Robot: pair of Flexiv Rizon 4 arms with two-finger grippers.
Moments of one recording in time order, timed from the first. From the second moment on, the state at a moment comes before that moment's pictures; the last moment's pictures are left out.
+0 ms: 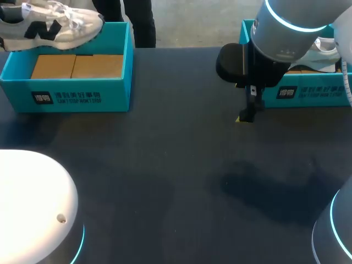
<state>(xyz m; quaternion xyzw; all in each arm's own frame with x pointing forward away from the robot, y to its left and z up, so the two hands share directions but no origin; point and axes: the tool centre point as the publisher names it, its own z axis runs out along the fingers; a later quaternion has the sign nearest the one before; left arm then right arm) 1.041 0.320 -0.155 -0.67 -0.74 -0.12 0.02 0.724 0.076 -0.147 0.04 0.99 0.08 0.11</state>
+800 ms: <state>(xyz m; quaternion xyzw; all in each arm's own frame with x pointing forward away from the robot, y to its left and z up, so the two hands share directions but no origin) 1.048 0.306 -0.186 -0.69 -0.72 -0.12 0.03 0.724 0.076 -0.147 0.04 0.99 0.08 0.11</state>
